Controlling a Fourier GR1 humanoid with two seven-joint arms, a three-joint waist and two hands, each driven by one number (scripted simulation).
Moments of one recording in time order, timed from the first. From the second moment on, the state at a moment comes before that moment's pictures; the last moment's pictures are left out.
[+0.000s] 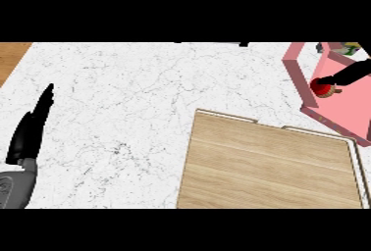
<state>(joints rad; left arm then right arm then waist) -0.19 0.39 0.08 -1.30 -0.18 0.13 0.06 -1.12 -0.64 -0.18 -0.13 0.60 0.28 -0.67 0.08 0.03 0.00</state>
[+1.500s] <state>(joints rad) -0.17 0.38 0.09 -1.32 -0.18 0.13 0.05 -1.01 -1.03 -0.49 -0.10 0.30 0.51 -0.64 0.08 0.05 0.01</state>
